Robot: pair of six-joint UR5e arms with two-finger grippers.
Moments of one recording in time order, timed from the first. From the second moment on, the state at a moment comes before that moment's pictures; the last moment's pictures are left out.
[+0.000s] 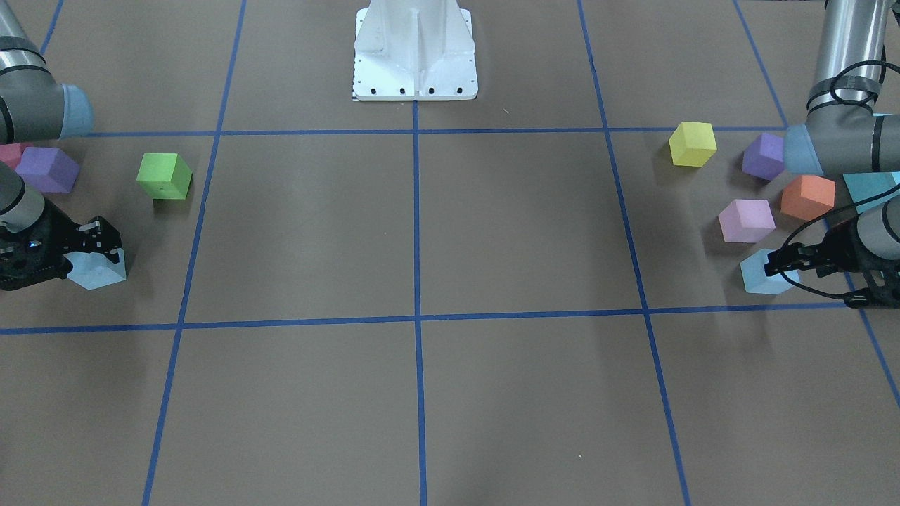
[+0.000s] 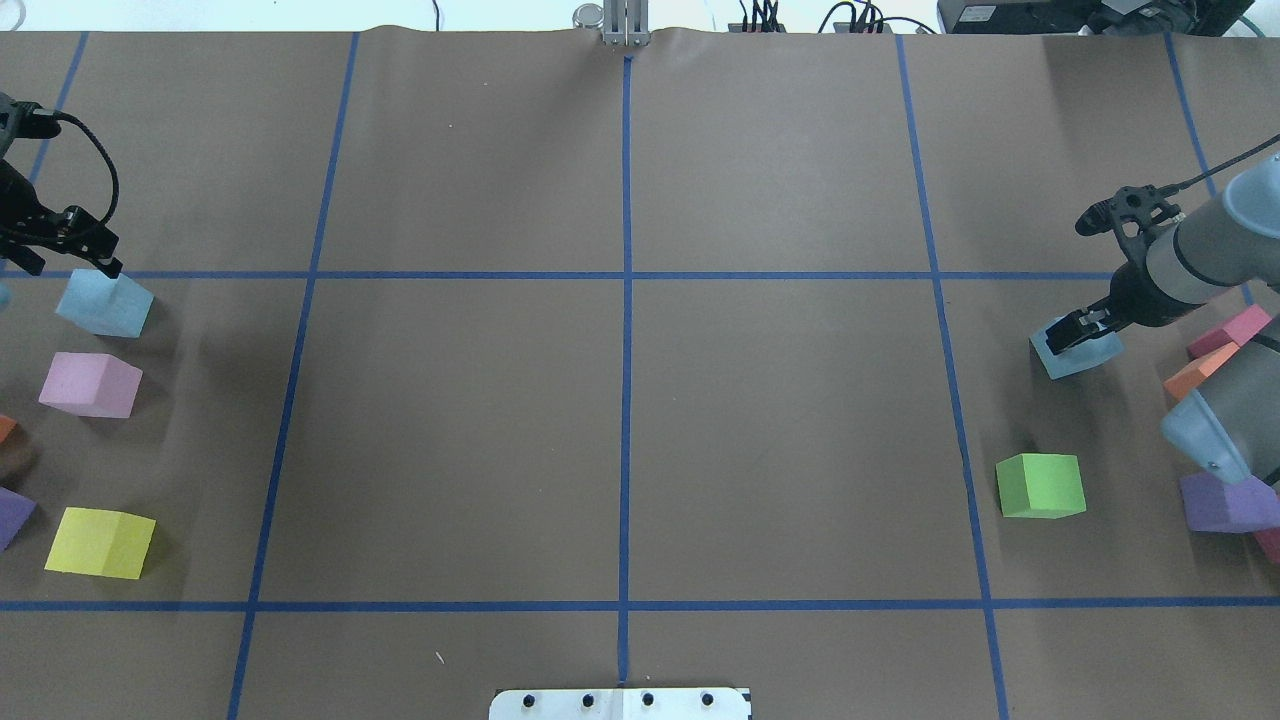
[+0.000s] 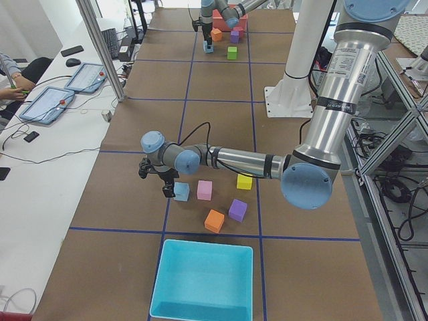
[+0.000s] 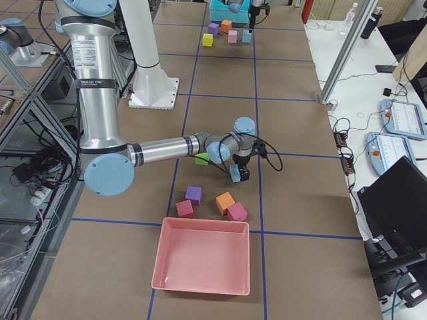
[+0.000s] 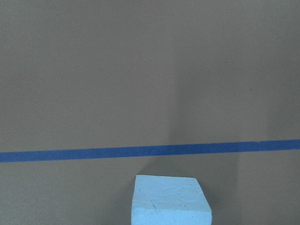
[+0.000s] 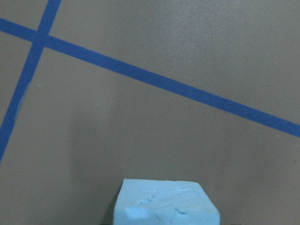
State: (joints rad) left arm -1.18 -1.83 -1.38 -1.77 -2.34 -0.42; right arm 0.96 -1.49 1.58 -1.14 2.13 0.43
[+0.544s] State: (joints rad) left arm -1.17 -1.83 -1.38 -1.78 -2.34 -0.41; right arm 0.96 -1.48 1.58 -1.10 2.14 0.45
